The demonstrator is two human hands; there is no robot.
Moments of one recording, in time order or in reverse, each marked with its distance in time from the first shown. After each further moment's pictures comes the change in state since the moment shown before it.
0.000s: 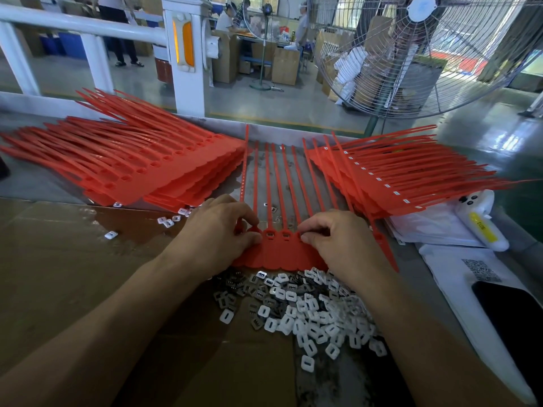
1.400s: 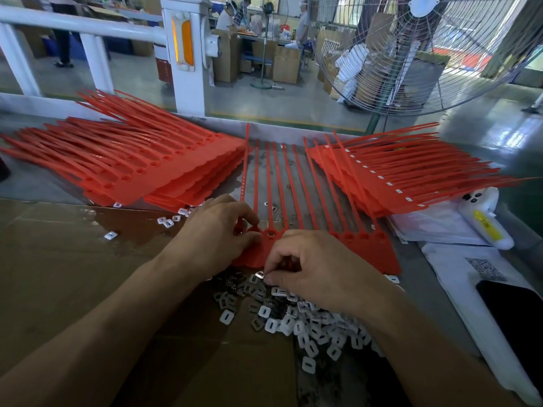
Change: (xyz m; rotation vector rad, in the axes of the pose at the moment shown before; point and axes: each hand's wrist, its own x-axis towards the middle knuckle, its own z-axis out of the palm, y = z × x) left_hand 0.000 0.002 -0.001 0.016 0.019 0.021; right_hand -0.027 -0.045 -0.003 -0.073 -0.401 -0.238
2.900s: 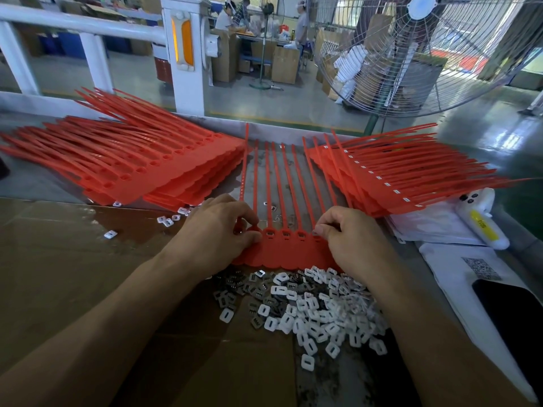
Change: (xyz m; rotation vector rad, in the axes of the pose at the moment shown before) left_hand -0.001 -0.002 -0.002 -0.027 -0.041 -0.025; right_hand 0.009 0.045 -0.017 0.028 0.380 0.419
